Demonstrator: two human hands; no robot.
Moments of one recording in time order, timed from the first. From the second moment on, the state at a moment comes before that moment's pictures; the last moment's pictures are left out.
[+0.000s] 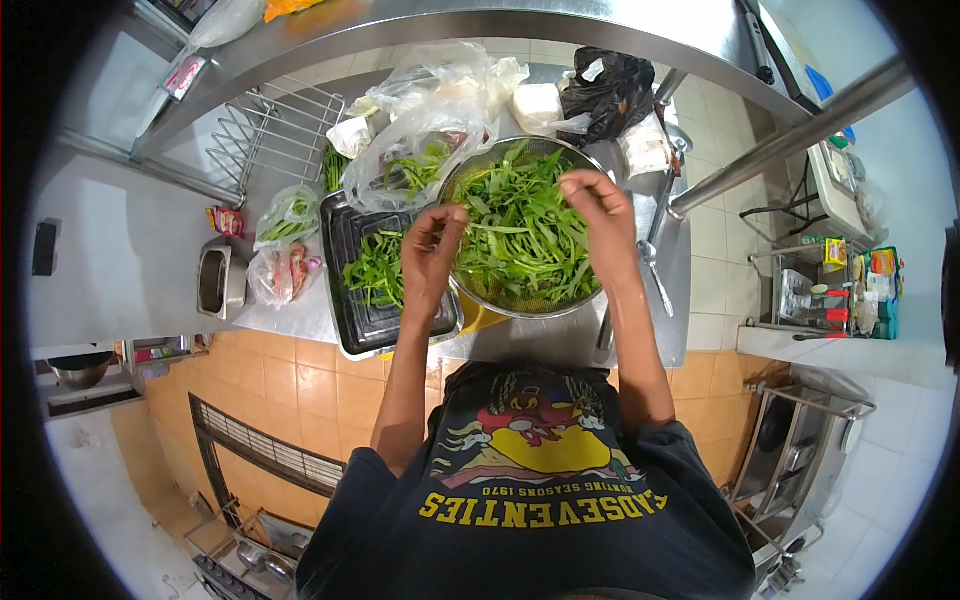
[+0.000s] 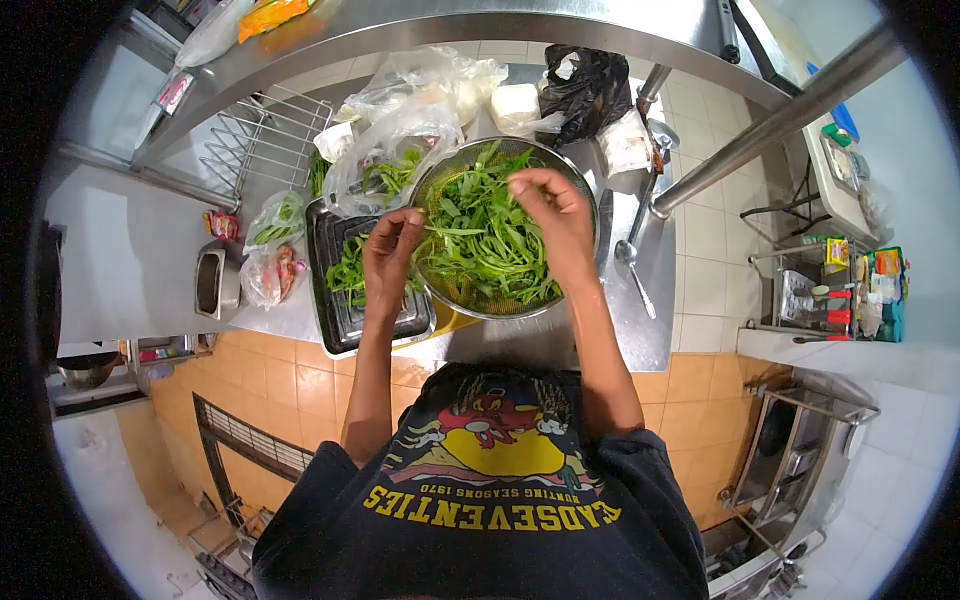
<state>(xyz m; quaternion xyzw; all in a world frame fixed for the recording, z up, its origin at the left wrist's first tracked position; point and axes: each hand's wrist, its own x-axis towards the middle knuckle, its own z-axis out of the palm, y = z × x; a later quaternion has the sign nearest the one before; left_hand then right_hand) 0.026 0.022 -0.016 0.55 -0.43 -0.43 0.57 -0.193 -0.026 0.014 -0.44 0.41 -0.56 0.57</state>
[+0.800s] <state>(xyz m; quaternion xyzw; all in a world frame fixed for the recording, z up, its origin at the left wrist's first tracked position) 0.010 0.057 -0.067 0.58 -0.48 -0.46 0.47 -0.066 -0.035 0.024 -0.65 0.29 -0.45 0.54</state>
